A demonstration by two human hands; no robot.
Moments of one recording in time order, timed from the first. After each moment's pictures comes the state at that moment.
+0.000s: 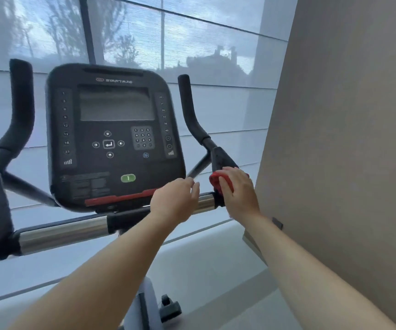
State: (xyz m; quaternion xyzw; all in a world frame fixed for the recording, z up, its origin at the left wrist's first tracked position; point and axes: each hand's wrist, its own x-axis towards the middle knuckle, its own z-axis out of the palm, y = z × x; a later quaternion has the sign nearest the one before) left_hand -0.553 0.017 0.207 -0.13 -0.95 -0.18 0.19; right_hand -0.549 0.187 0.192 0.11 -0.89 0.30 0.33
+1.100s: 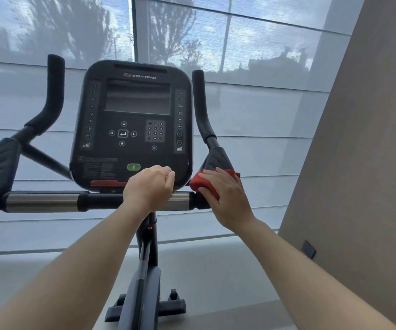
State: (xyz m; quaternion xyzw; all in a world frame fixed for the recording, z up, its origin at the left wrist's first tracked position) left_hand -0.560 0.033 0.203 0.02 -0.96 -0.12 0.26; right_hand -0.566 0.232 0.195 0.32 -0.87 0.28 0.26
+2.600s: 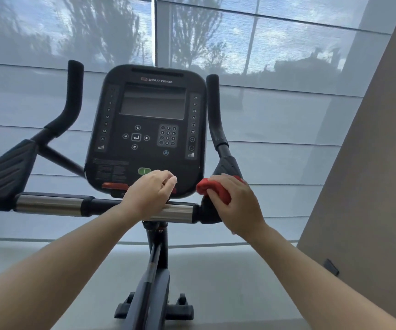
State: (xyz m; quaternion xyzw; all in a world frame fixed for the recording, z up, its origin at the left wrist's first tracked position) left_hand -0.557 0.024 0.213 0.01 -0.95 -0.24 0.21; right_hand -0.587 0.237 0.212 0.37 -0.81 0.36 0.28
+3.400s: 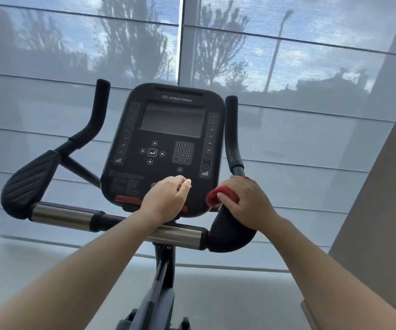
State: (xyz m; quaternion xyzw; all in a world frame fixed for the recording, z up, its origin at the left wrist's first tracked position) left_hand -0.577 0.032 0.234 0.07 -0.92 -0.29 0.24; right_hand -0.652 0.228 0.250 0.43 -0.85 0.24 0.21
